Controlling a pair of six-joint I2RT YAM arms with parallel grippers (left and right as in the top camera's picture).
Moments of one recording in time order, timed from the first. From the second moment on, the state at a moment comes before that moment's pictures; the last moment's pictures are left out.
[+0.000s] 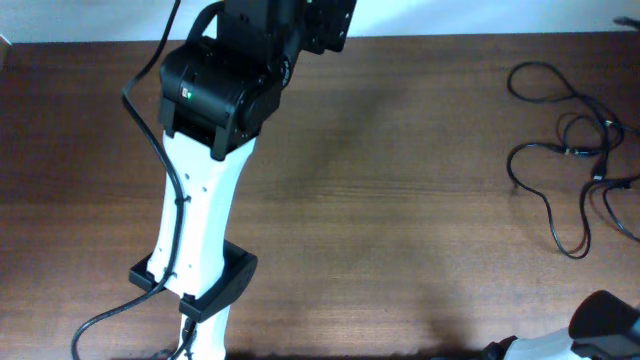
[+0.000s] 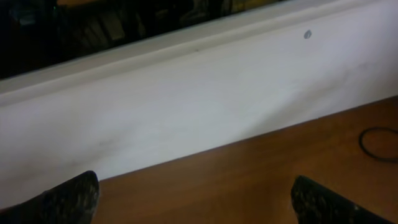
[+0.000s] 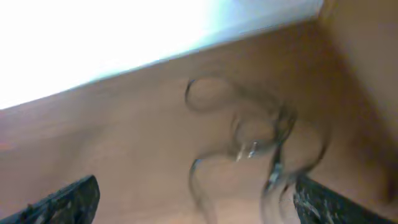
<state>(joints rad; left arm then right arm) -0.53 2.13 3.04 -1.31 -0.33 0.04 -0.63 1.71 2.16 -1.31 -0.41 -0.16</state>
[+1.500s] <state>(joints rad) -0.47 2.13 3.04 -1.23 -0.31 0.06 -0.45 1.74 1.20 -0.69 -0.15 -0.39</state>
